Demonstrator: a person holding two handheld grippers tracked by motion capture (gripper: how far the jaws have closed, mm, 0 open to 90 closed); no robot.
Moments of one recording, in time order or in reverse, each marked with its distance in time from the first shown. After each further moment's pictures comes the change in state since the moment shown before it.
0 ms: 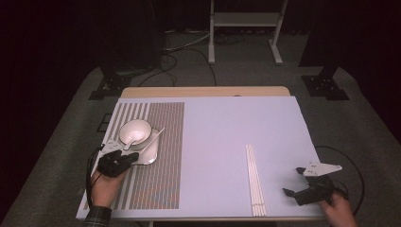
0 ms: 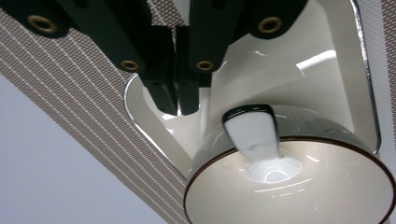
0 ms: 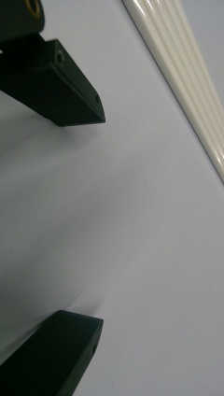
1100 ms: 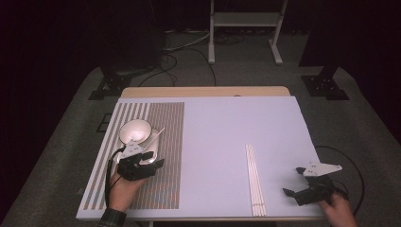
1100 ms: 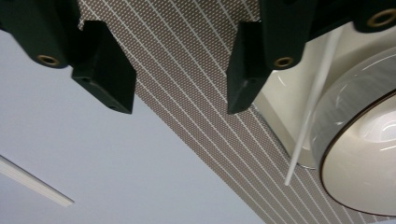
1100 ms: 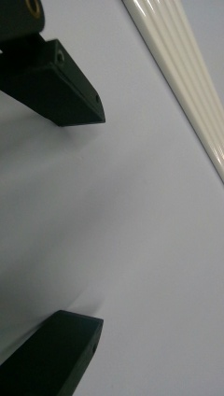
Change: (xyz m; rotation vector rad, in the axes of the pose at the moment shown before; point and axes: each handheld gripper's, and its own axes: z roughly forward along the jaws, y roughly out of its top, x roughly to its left) left arm -0.059 0.016 0.016 -0.034 -0.101 0.063; right arm 0.000 0.000 0.000 0.000 -0.001 -0.001
